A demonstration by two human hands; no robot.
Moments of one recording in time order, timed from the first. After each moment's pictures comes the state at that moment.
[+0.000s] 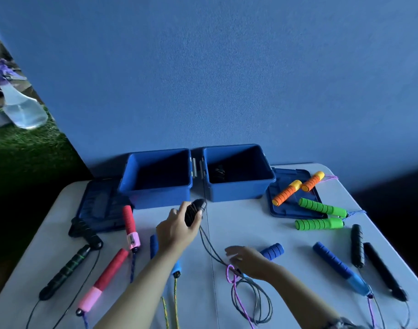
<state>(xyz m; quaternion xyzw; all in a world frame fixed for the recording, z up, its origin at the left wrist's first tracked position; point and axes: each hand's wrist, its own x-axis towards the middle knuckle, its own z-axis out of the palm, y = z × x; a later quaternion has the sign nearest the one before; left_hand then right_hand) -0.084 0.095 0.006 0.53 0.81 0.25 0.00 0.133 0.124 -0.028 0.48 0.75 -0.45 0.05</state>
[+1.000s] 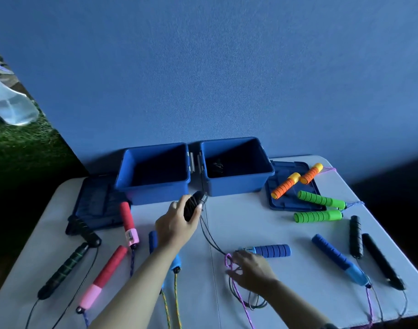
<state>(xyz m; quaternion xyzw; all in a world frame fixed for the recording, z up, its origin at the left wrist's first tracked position) -0.086 0.096 0.006 0.55 0.78 0.30 -0.02 0.148 0.090 -0.070 0.46 0.87 -0.17 -0.01</state>
